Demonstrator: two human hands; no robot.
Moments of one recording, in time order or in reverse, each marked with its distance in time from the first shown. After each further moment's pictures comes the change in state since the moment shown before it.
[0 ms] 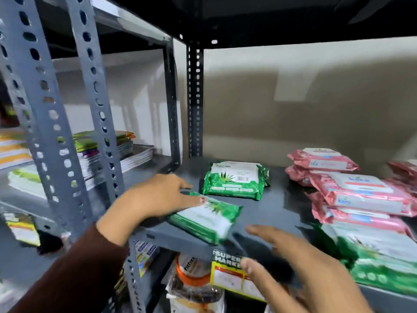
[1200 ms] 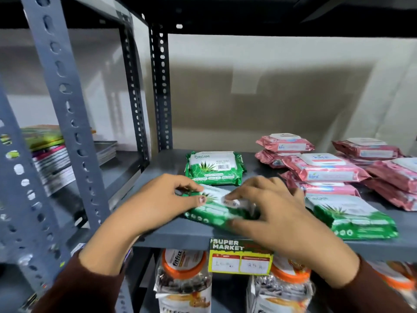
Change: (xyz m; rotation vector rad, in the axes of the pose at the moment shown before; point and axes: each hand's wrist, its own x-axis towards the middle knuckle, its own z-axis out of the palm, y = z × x) left_hand 0.012 -0.014 0.031 -0.521 0.022 0.321; right_hand 0.047 -0.042 -0.009 -0.491 0.036 0.201
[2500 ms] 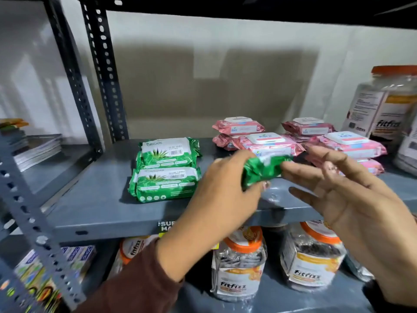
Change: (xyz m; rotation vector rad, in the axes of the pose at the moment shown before) left_hand -0.020 0.132 0.119 -0.066 0.194 0.472; right_hand -0.109 0.099 -0.038 1.351 0.534 0.133
